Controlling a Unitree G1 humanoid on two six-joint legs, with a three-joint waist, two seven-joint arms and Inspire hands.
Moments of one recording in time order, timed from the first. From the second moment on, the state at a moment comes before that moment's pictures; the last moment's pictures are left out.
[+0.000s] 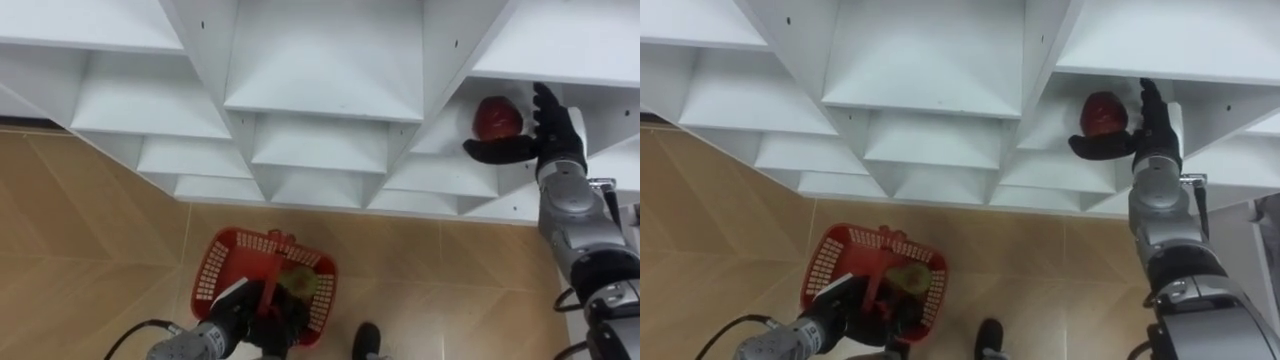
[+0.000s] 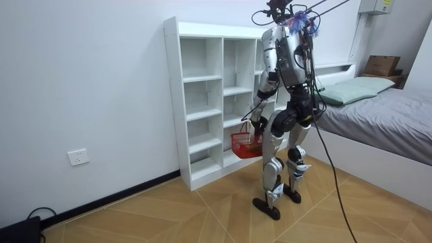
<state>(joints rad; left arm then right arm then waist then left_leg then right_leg) -0.05 0.28 -0.38 0.79 -0.16 -0.08 -0.26 -0.61 -0.43 0.11 1.07 0.16 -0.15 -0.23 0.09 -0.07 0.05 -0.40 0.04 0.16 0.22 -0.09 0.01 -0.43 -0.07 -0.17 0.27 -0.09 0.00</state>
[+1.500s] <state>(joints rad) -0.14 0.25 -0.43 0.83 -0.17 -0.07 -0.27 -0.62 -0.42 0.14 1.07 0.00 -0.16 -0.32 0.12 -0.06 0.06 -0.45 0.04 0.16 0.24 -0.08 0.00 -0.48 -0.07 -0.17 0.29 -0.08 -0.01</state>
